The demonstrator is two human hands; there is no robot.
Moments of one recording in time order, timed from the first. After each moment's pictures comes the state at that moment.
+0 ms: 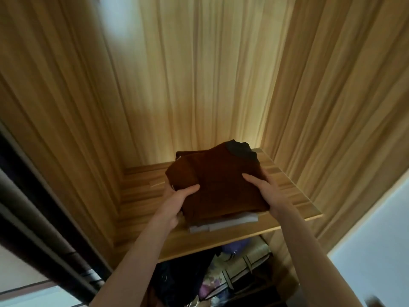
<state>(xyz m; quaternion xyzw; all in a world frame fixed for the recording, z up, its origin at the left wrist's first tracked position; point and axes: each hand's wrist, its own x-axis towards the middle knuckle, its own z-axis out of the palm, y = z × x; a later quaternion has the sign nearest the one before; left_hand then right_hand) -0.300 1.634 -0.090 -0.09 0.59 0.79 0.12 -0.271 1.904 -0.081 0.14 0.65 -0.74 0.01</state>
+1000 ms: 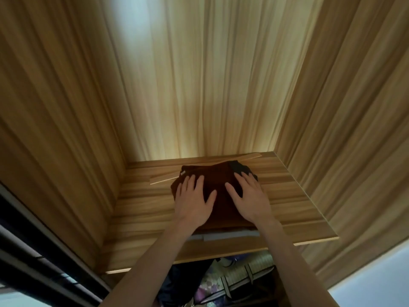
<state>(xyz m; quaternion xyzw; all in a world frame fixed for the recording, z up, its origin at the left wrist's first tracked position) -0.354 1.709 -0.160 0.06 0.97 0.20 -0.09 -0.347 1.902 -0.147 0.00 0.96 -0.25 -0.10</state>
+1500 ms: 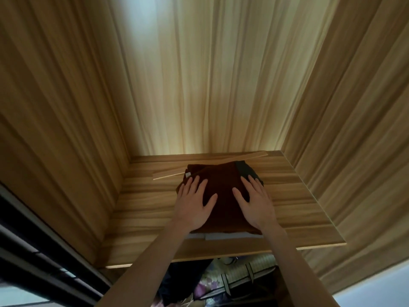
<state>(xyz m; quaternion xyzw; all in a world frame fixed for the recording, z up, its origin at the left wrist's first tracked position) -0.369 1.694 -0.197 0.08 0.97 0.20 -0.05 -0.353 1.913 -0.174 0.02 0.96 -0.28 -0.06</state>
